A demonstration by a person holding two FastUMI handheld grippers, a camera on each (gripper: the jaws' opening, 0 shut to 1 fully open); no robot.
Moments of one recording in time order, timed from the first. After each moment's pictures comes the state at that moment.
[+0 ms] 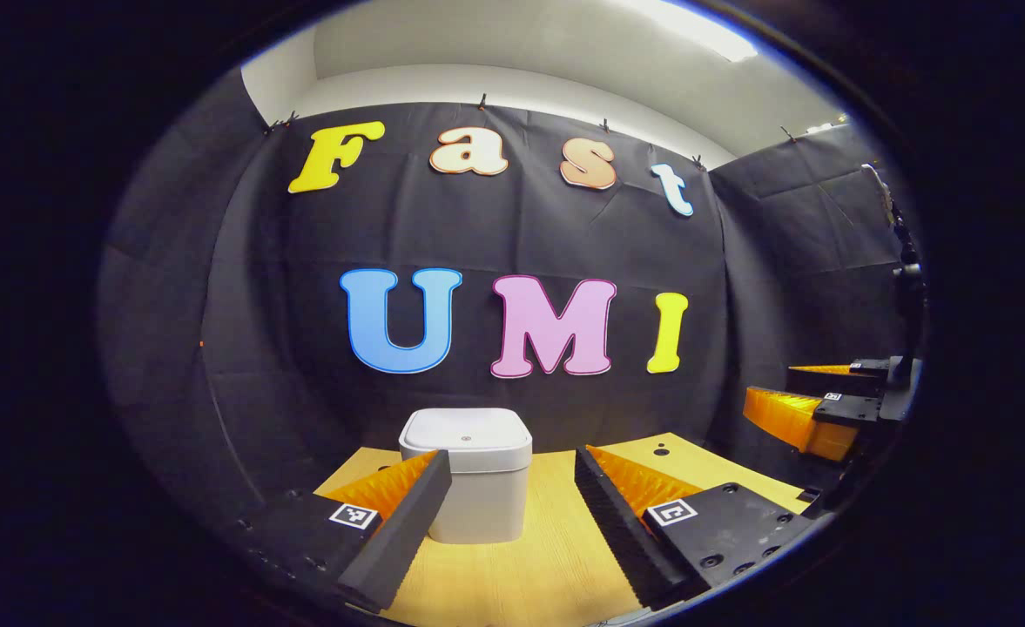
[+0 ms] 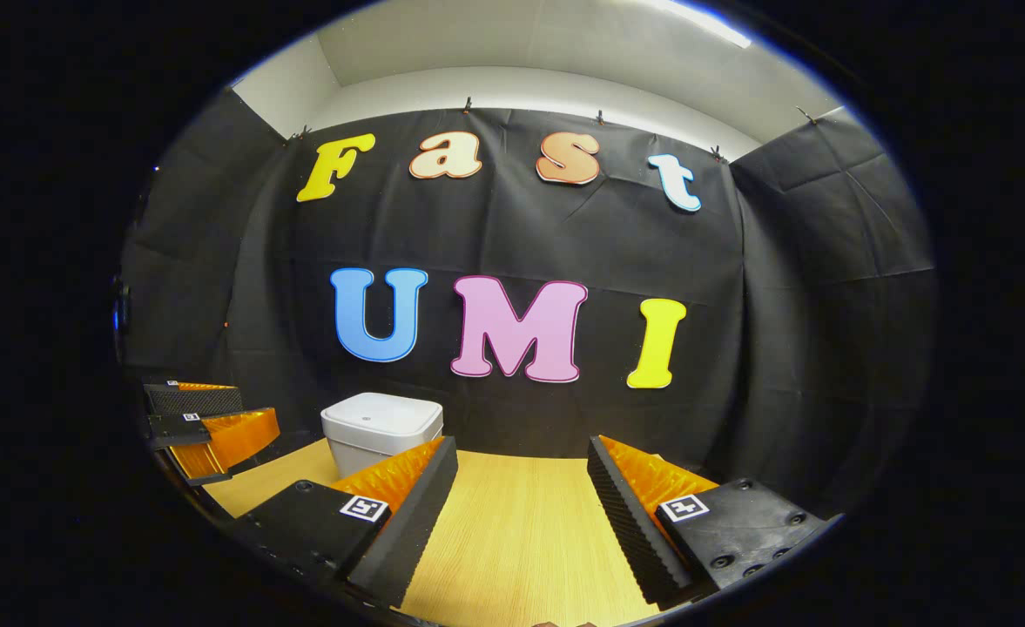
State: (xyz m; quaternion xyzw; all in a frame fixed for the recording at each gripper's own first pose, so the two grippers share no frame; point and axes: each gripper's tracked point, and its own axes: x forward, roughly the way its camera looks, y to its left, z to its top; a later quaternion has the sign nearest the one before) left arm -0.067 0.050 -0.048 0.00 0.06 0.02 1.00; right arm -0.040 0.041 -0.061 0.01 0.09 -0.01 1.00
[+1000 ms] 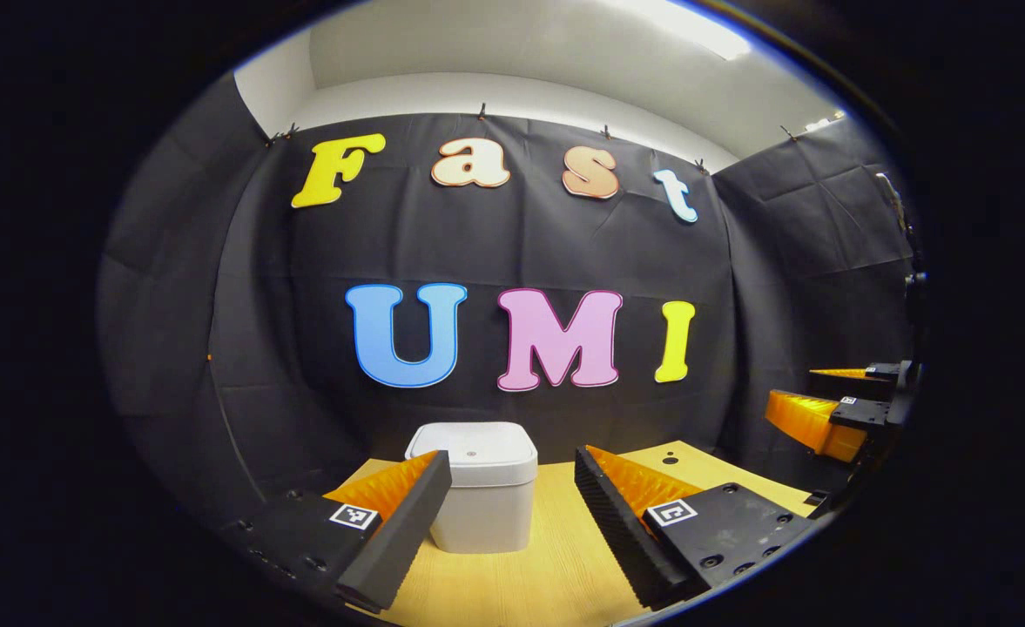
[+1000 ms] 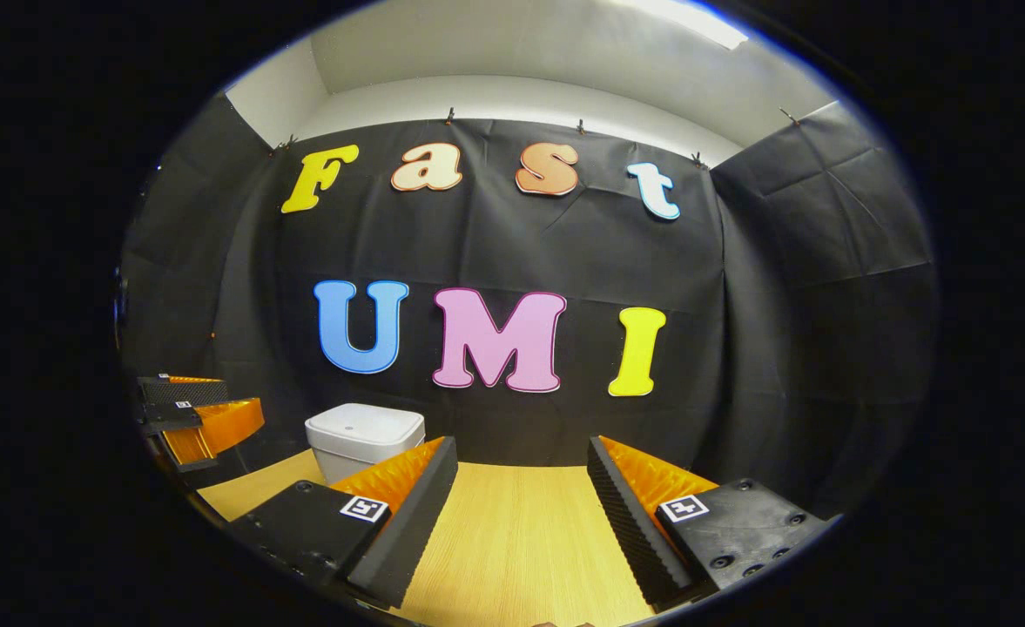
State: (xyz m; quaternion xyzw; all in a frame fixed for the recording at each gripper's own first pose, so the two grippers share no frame) left arm -0.059 0.049 -0.036 0.01 0.05 0.04 1.00; right arm -0.044 0.020 -0.054 0.02 0.07 -0.04 1.00
